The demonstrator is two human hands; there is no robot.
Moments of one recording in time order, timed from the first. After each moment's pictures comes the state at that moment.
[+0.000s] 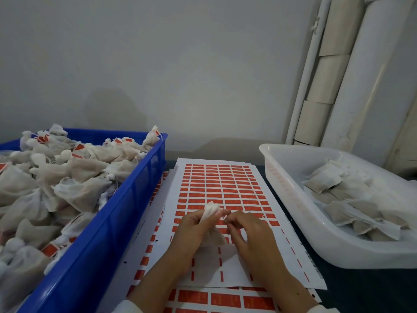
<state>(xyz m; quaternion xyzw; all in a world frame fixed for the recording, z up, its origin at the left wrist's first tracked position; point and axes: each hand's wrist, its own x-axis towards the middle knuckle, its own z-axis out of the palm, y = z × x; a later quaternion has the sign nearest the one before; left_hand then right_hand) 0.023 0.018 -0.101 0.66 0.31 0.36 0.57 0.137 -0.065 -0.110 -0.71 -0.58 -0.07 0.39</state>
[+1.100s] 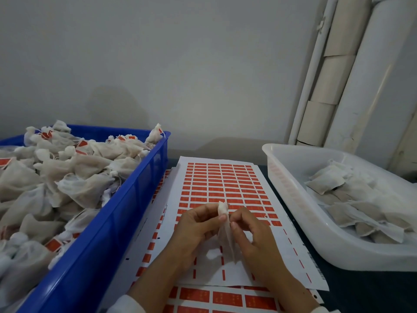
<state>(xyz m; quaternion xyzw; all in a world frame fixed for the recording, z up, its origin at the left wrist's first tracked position) 0.019 0.024 -0.096 0.59 0.22 0.33 0.71 0.130 -0.070 -0.101 -0.66 -0.56 0.07 0.50</state>
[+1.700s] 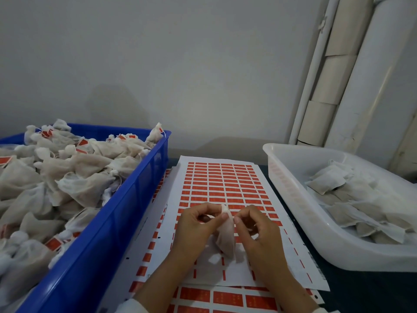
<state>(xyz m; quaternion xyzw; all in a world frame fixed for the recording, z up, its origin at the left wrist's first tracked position) 0.024 0.021 -0.099 0.70 0.28 0.42 0.50 0.131 -0.069 -0.102 -0.68 -0.51 -0.01 0.53</state>
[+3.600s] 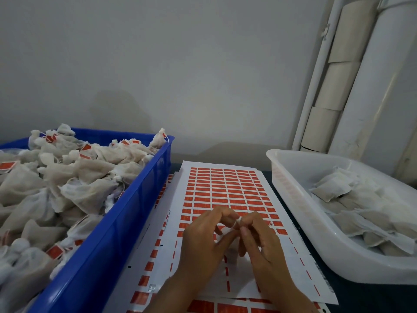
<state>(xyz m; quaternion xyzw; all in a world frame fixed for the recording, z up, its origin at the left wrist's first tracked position) 0.023 0.009 -0.098 0.80 0.18 0.53 0.24 0.120 -0.075 -0.093 -0.67 -0.47 0.12 0.56</state>
